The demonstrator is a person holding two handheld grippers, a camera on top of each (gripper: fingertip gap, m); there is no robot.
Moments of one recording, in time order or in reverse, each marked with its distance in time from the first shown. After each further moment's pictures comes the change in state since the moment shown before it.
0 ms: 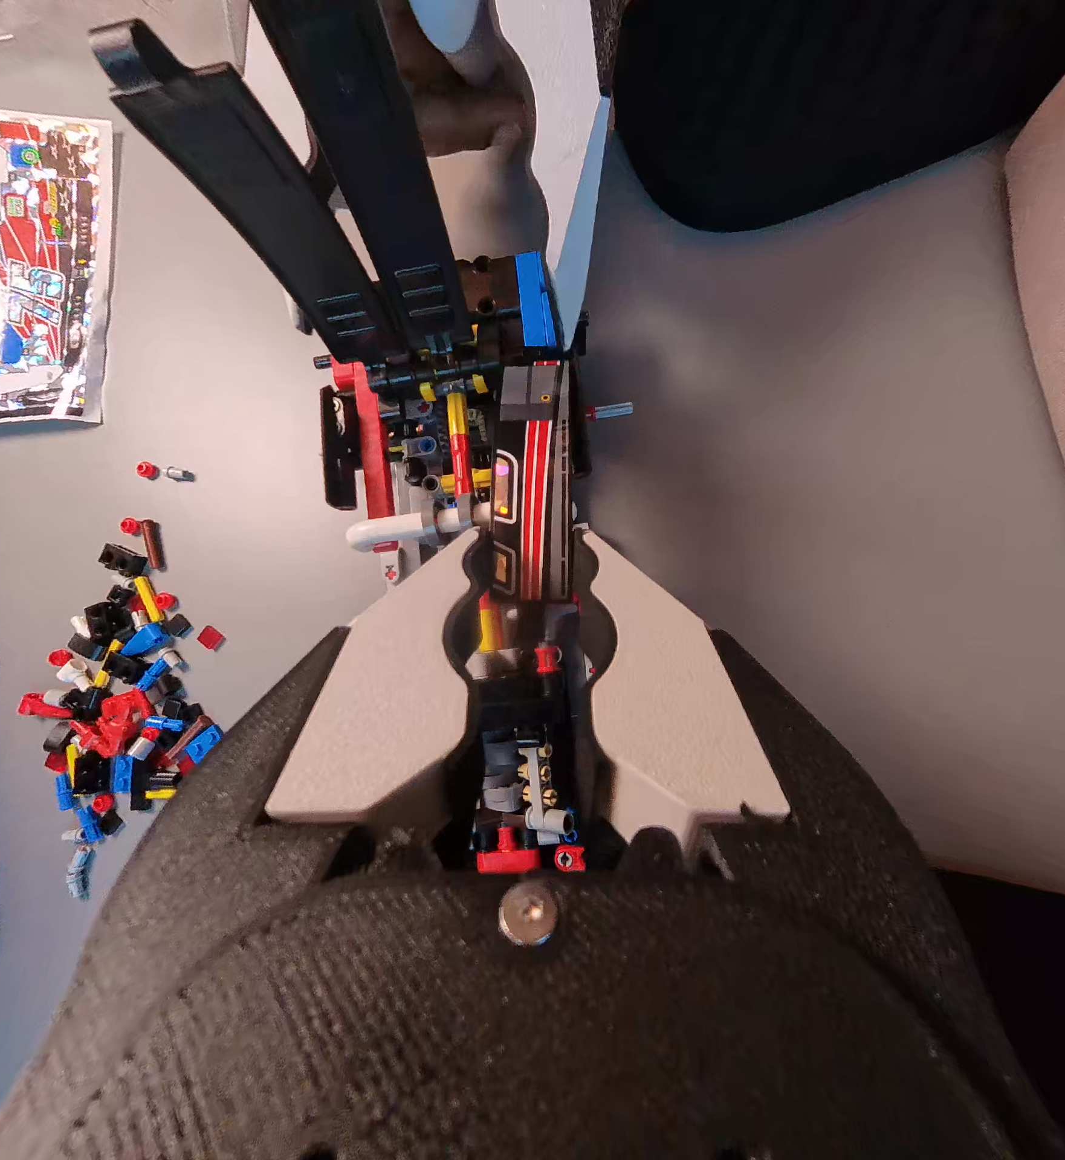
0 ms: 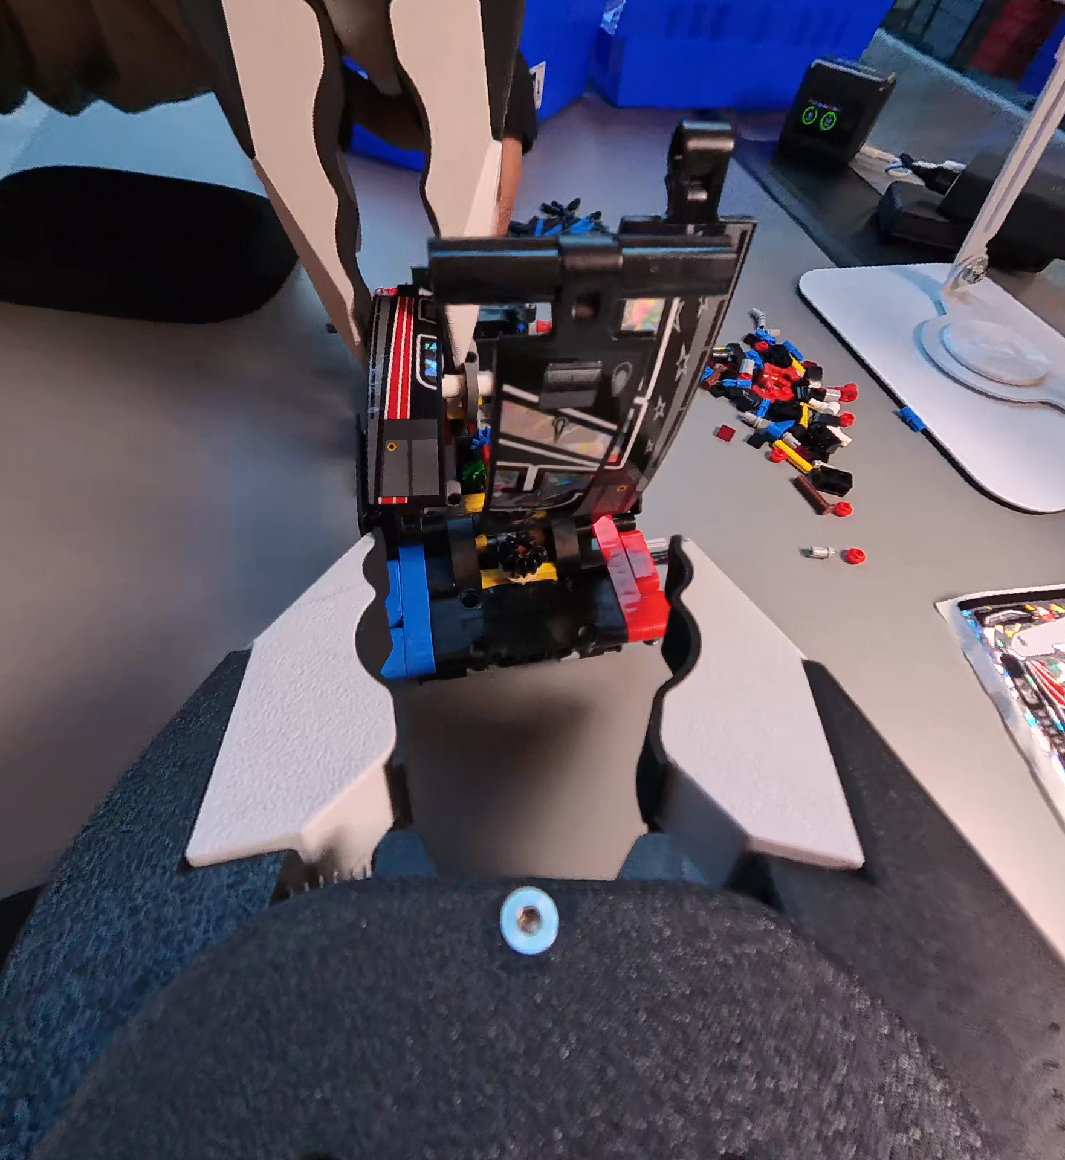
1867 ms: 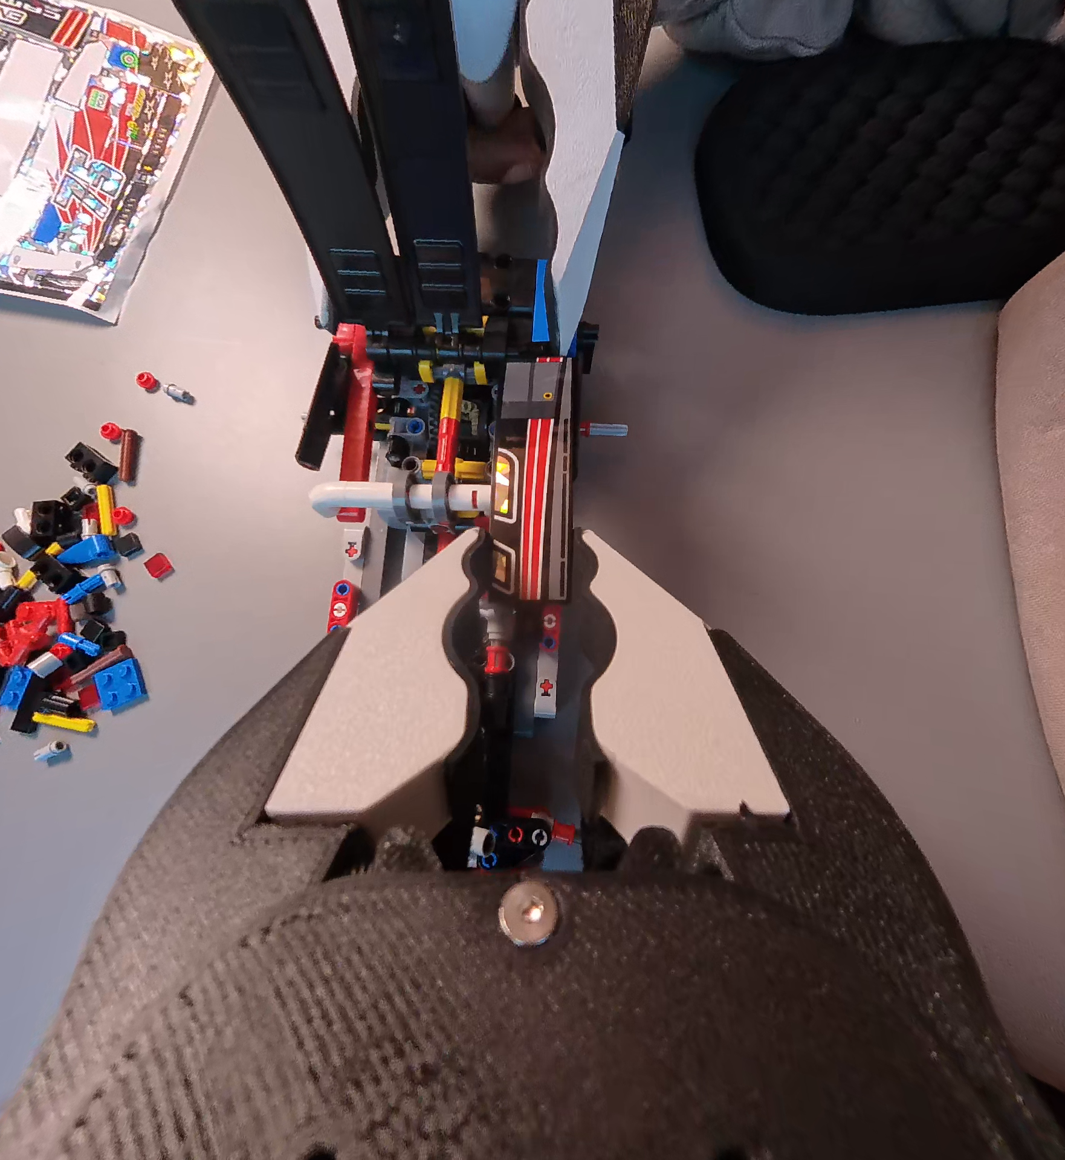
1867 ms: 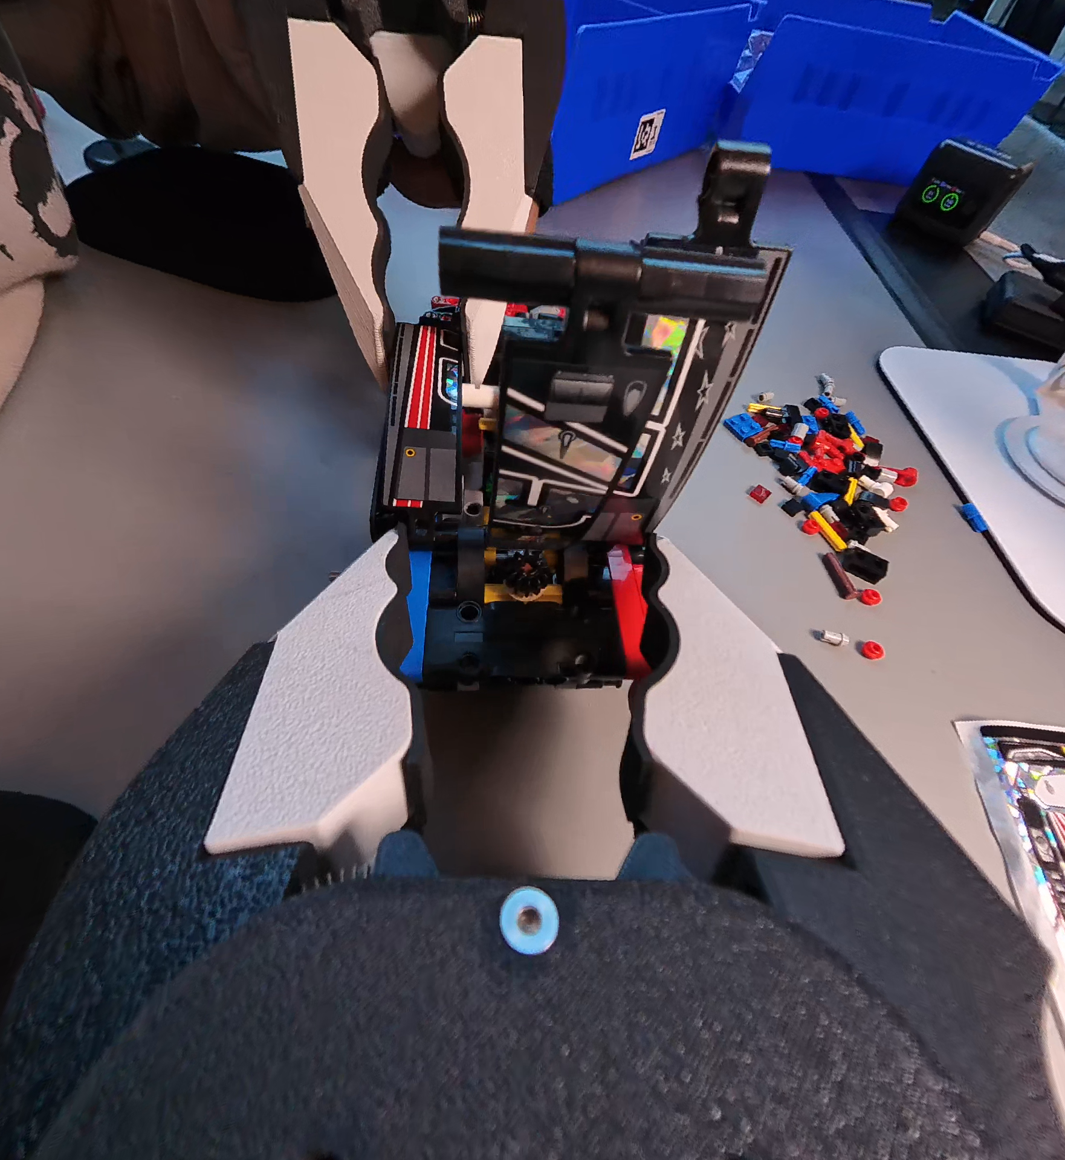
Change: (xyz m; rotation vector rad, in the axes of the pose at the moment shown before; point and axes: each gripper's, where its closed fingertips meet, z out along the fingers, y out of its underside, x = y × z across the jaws) left arm 0.002 0.003 0.007 0.078 -0.102 -0.228; right arm 0.004 -0.003 0.009 0.048 -0.190 -0.123
